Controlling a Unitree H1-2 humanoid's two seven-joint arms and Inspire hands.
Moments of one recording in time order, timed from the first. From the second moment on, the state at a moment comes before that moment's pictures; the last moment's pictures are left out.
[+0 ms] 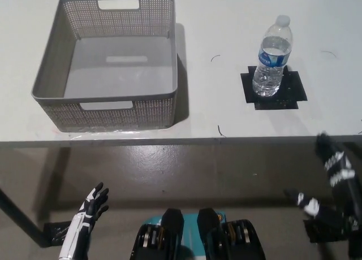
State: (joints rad) left_arm 0.11 0.10 0.02 0.05 0.01 -0.16 -0.05; right_arm -0.03 -0.15 -0.03 -0.12 0.06 -0.29 0.11
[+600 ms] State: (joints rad) left_arm 0.12 0.10 0.02 0.05 0.01 -0.21 -0.06; right_arm -0.45 -0.18 -0.07 0.33 0.01 -0.17 0.08
